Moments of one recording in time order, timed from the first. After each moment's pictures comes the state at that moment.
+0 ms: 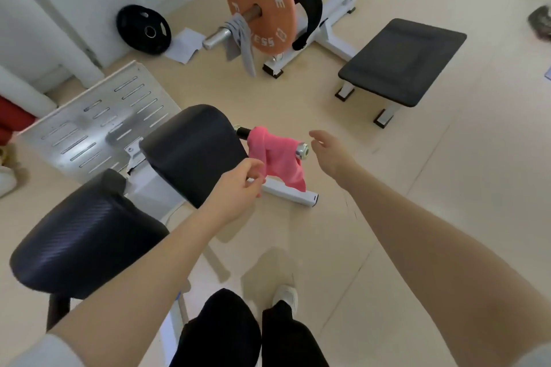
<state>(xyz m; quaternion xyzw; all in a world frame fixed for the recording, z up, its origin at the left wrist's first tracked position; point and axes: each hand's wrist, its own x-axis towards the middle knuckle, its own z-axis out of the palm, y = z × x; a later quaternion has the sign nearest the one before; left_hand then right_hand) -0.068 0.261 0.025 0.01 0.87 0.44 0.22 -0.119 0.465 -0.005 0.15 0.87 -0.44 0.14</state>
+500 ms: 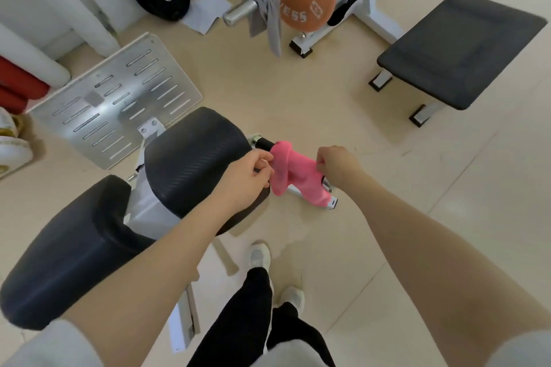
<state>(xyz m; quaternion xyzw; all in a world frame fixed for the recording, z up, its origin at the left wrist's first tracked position) -0.179 0.250 -0.014 -0.05 0.86 0.44 0.26 -0.231 0.444 -0.072 -0.04 0.95 -0.07 0.31</state>
